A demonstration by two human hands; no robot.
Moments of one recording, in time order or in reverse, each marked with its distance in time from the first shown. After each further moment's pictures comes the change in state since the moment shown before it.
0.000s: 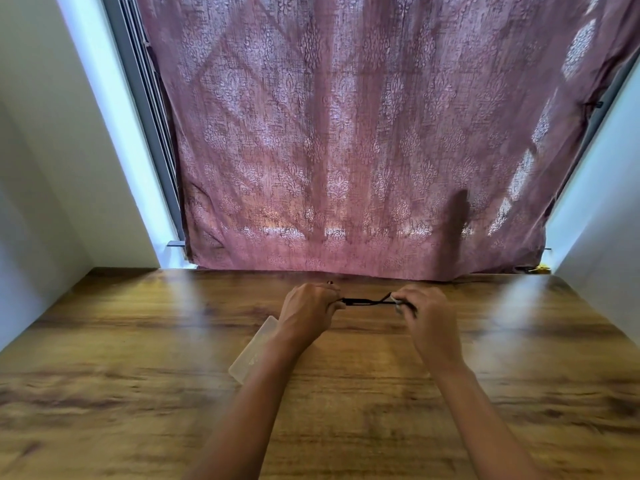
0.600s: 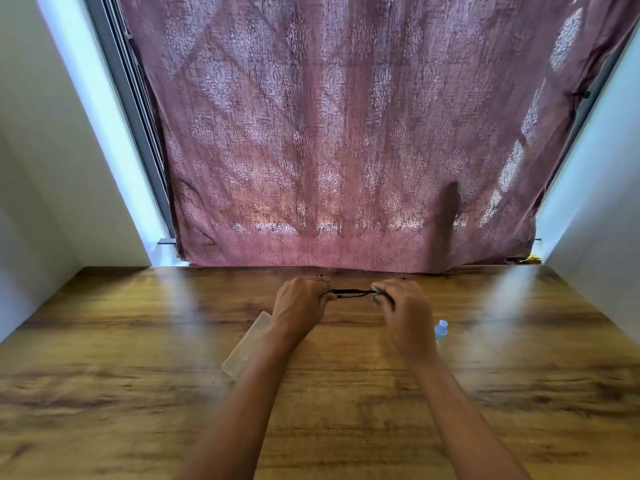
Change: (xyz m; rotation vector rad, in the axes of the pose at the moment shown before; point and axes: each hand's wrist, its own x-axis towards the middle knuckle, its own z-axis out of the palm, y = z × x) left_hand 0.004 -0.002 0.008 0.040 0.009 -0.046; right_hand -0.001 -0.010 0.017 0.045 0.027 0.002
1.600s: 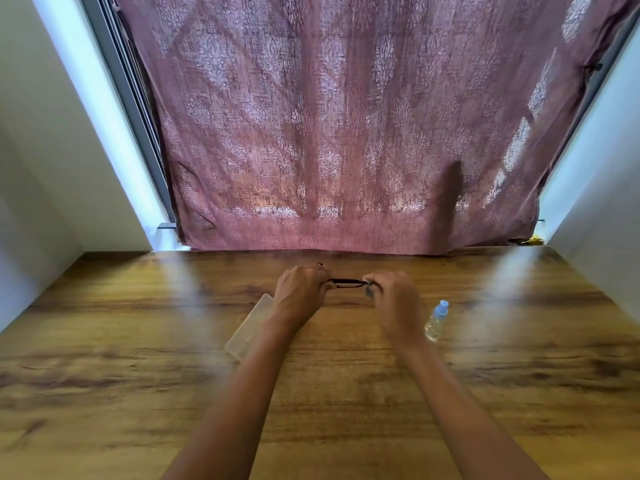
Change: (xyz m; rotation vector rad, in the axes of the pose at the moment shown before) left_hand -0.008 -0.003 0.006 0.032 -0.088 -0.060; right_hand -0.011 -0.015 0.009 -0.055 -0.083 0.038
